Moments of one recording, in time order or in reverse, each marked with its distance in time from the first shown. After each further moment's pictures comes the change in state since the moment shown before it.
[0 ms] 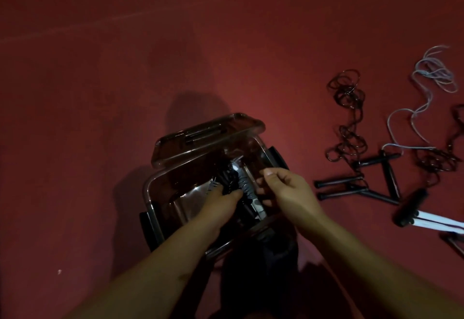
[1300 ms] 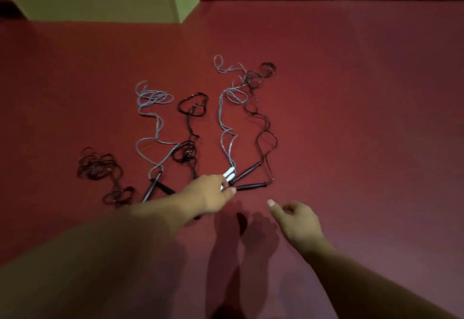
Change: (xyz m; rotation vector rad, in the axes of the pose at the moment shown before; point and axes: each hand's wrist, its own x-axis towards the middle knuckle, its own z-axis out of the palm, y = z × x) left_hand -0.095 0.002 0.465 1.871 -0.586 1.007; right_hand -0.181 0.220 -0.369 0.112 1.013 0.235
